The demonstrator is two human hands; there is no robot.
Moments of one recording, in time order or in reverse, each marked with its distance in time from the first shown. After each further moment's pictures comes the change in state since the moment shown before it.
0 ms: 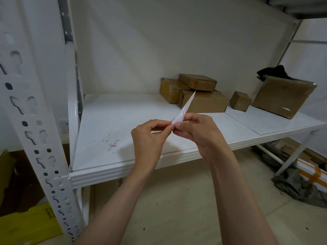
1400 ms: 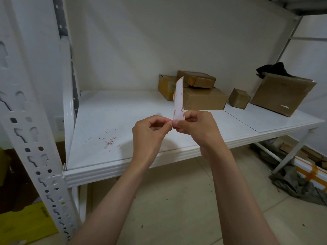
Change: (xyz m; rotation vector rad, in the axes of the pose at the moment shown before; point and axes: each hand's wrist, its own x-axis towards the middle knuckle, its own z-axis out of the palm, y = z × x) left_hand 0.005 -0.002 0.005 -0.079 -0.095 -0.154; right_hand 0.005 0.005 -0.001 -0.344 0.096 -0.122
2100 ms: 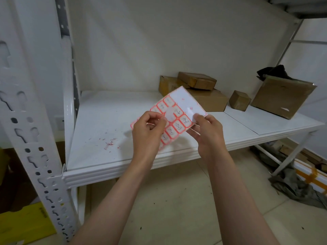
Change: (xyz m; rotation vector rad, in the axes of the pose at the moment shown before) left_hand 0.003 0.001 0.002 -0.105 0.108 -0.125; right_hand 0.011 0.012 0.000 0.542 0.262 0.255
